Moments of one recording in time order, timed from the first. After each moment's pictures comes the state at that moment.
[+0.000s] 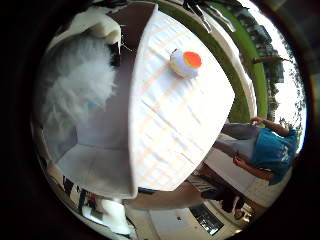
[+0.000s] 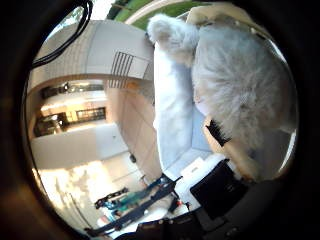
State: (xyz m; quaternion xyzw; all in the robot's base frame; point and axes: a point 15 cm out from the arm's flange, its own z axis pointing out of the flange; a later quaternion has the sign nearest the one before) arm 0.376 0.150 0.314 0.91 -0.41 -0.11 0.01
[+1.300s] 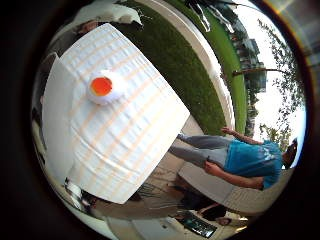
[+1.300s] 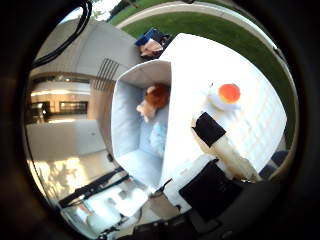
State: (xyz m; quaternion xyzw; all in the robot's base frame) arm 0.570 0.008 0.308 0.92 -0.39 0.05 0.07
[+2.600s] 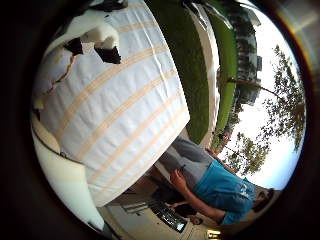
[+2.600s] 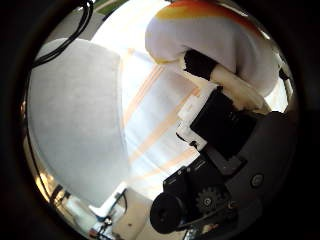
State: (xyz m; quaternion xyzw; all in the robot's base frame) arm 0.571 0.012 0.233 0.91 -0.40 0.02 0.15
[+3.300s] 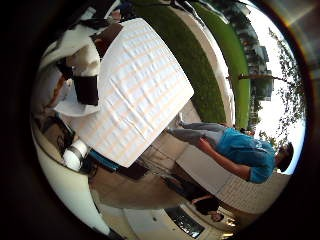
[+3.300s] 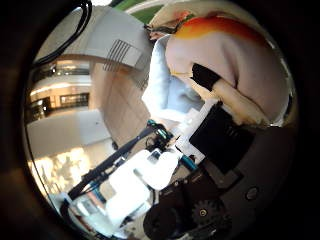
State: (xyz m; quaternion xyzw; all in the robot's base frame) arm 0.303 0.053 0.435 0.94 -0.34 -0.04 0.03
